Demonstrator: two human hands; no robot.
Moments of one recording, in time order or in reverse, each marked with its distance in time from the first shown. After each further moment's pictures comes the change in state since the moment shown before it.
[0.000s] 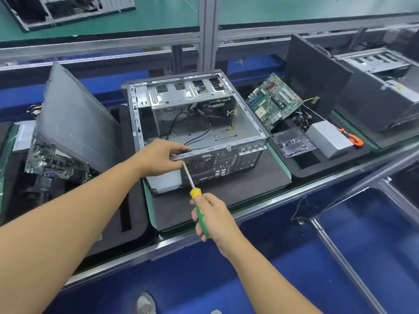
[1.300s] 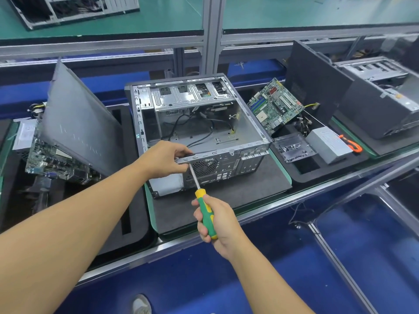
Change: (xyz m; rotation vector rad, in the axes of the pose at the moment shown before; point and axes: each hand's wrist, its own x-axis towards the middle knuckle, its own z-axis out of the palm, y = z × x) left_hand 0.003 -0.001 0.004 -0.038 0.051 -0.015; right_hand 0.006 -0.003 -0.002 0.353 -0.062 0.133
